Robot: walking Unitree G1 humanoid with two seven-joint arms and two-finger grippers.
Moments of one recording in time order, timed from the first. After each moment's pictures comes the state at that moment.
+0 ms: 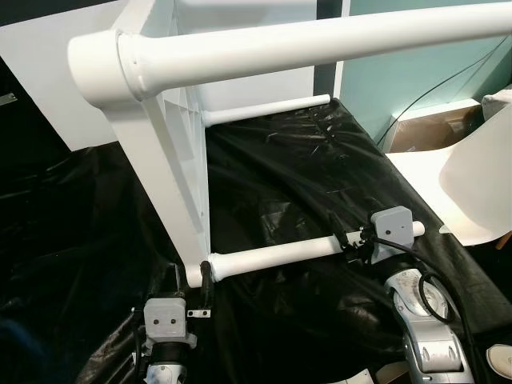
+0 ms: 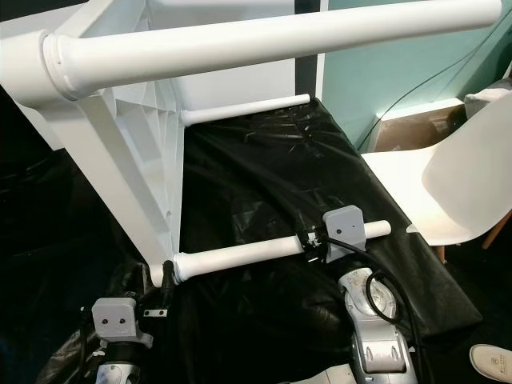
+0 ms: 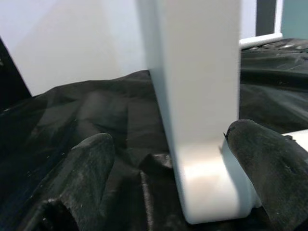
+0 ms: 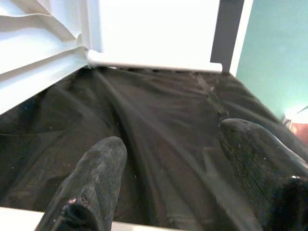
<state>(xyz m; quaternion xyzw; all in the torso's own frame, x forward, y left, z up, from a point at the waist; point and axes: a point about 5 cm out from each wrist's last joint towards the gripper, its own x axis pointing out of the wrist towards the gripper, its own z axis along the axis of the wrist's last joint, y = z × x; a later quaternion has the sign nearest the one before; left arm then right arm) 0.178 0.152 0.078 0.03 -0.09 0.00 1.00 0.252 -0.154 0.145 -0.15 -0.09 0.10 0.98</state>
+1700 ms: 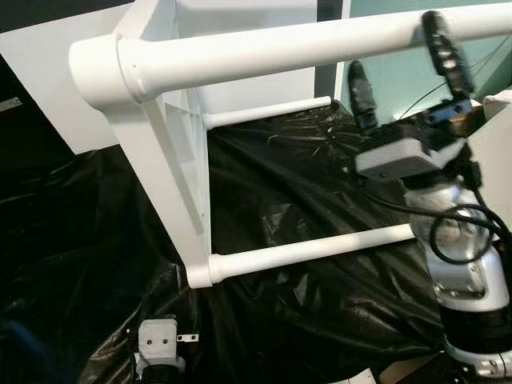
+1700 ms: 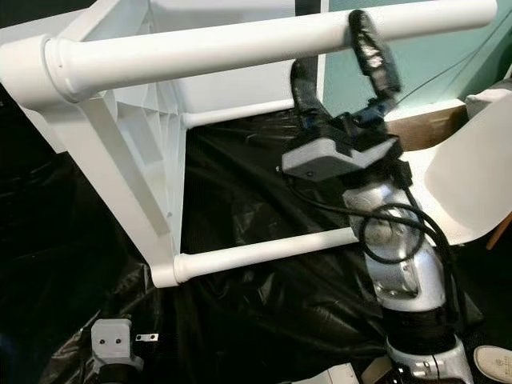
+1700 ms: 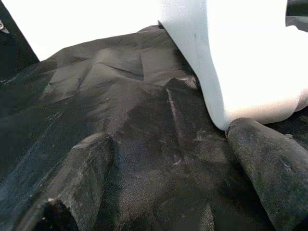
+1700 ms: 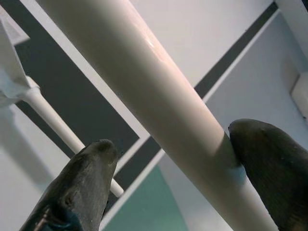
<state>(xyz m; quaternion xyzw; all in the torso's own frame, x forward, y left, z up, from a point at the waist) 0.165 0.170 0.033 0.06 -0.02 0.01 1.00 0.251 -0.126 0.305 -0.47 -0.49 -0.05 0.73</state>
